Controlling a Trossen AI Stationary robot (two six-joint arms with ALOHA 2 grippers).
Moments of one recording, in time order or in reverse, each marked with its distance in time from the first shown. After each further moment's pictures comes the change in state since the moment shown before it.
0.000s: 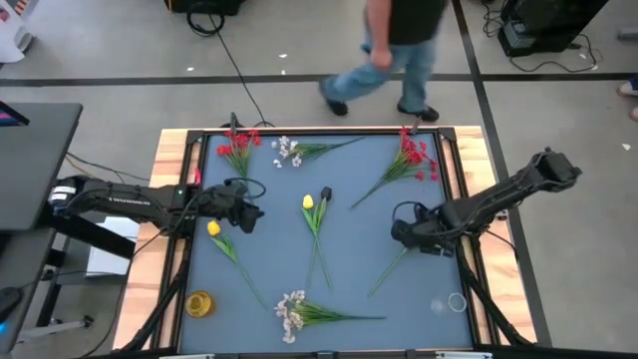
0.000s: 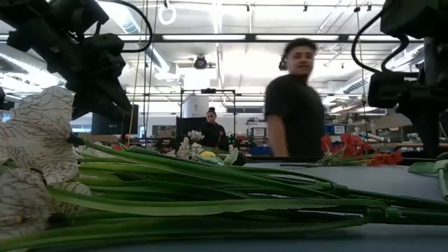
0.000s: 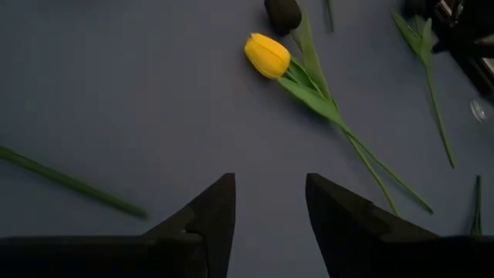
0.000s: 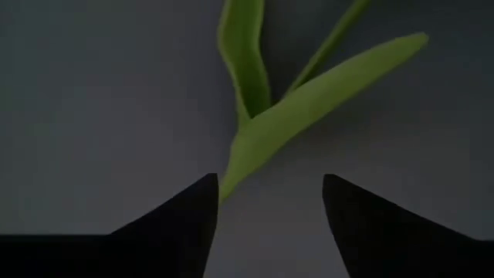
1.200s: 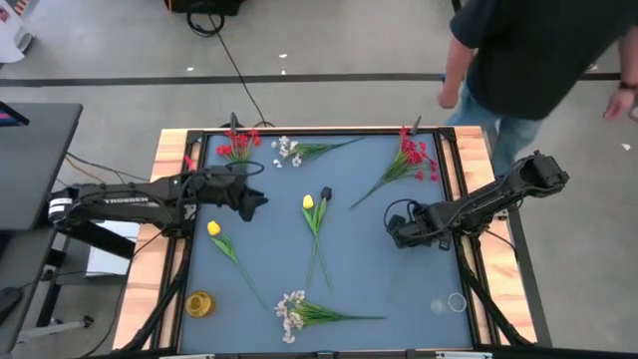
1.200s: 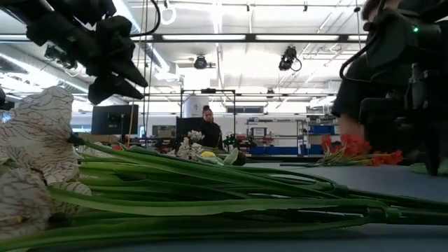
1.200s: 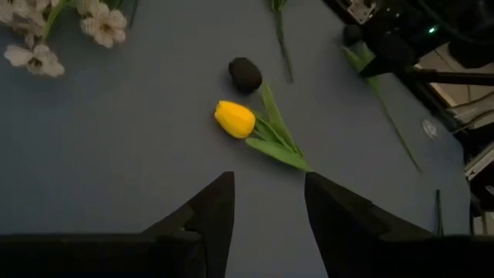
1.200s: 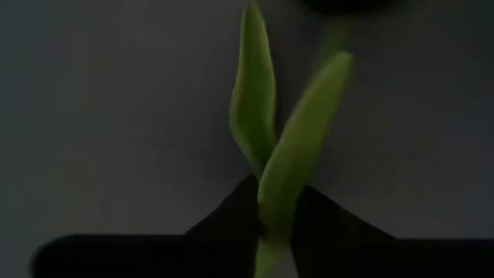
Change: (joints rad) left arm 0.181 -0.016 0.084 0.043 0.158 0.213; right arm -0.077 0.169 0.002 -0.035 0.151 -0.083
